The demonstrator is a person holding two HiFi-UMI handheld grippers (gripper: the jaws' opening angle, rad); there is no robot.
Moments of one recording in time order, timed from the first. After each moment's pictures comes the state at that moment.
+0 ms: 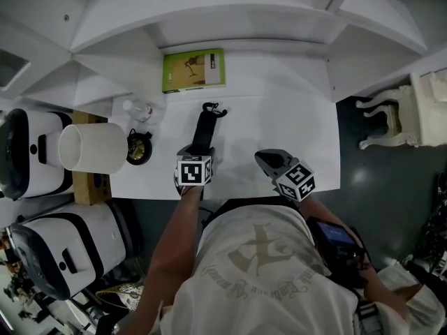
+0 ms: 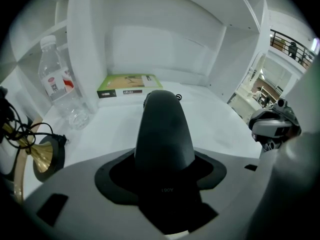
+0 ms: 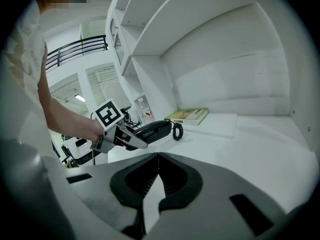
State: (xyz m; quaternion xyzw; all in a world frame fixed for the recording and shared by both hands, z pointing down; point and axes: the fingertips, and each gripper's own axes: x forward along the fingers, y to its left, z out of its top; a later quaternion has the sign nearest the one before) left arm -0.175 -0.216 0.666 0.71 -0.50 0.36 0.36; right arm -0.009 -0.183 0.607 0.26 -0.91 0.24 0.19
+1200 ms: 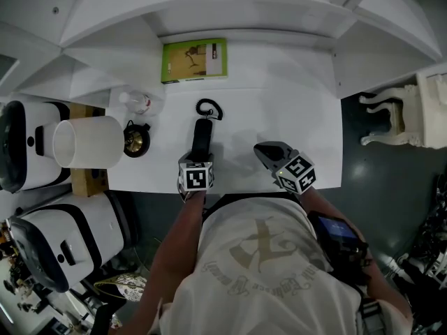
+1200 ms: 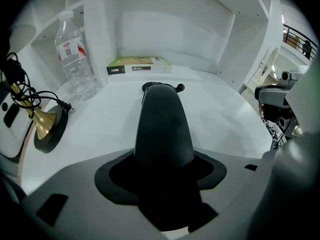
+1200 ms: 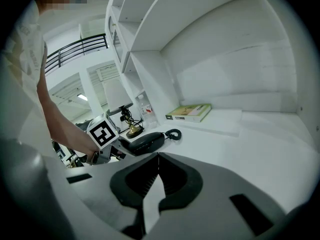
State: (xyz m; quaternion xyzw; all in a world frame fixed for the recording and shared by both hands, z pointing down) left arm -0.190 -0.170 0.718 0.66 -0.52 0.39 0.38; right arm -0.016 -0.193 0.619 0.24 -0.92 0.25 0.20
